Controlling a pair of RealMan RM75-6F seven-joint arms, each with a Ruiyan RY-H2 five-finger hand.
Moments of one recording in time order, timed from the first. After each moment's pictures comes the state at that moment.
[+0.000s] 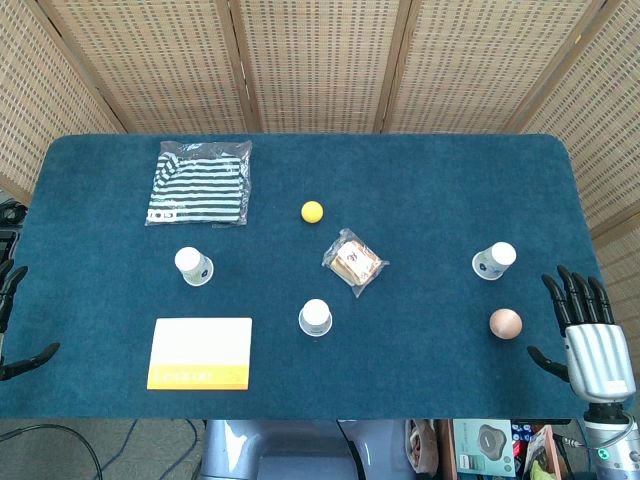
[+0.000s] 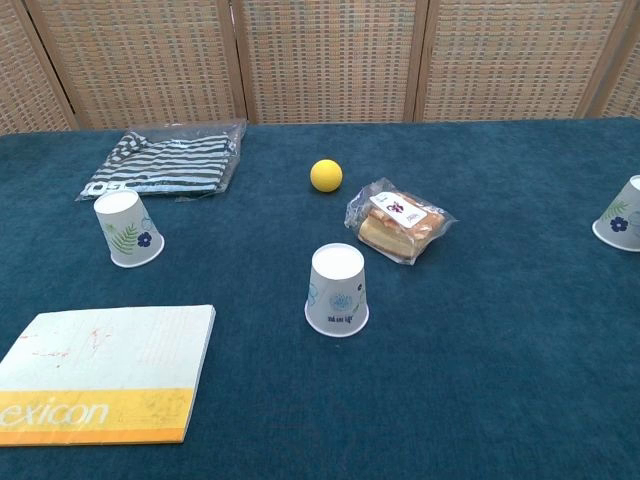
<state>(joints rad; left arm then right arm) -0.05 -1.01 -0.05 -1.79 1.53 1.60 0.04 0.08 -1.11 0.09 -1.73 -1.56 1.59 -0.17</state>
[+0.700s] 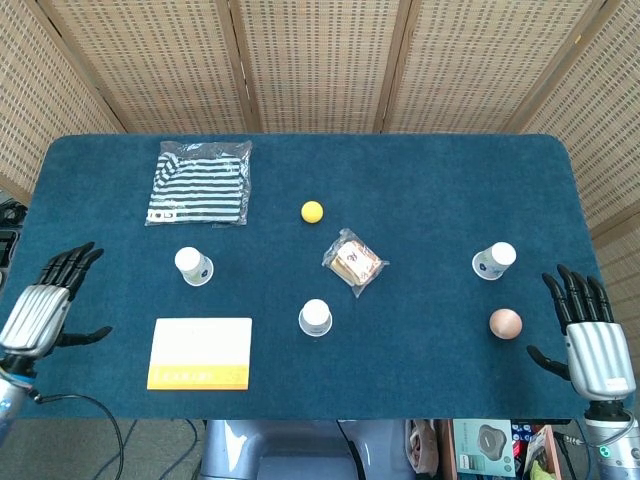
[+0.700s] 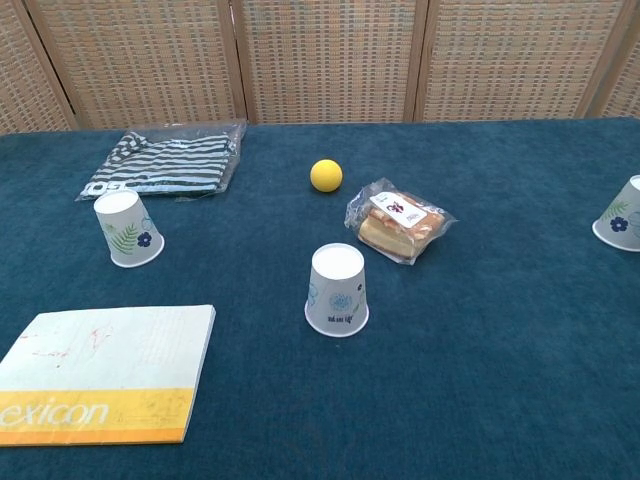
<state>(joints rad) -0.27 -1.01 -0.10 -1.75 1.48 1.22 -0.10 0.09 -1.10 0.09 -1.73 -1.55 1.56 -0.13</state>
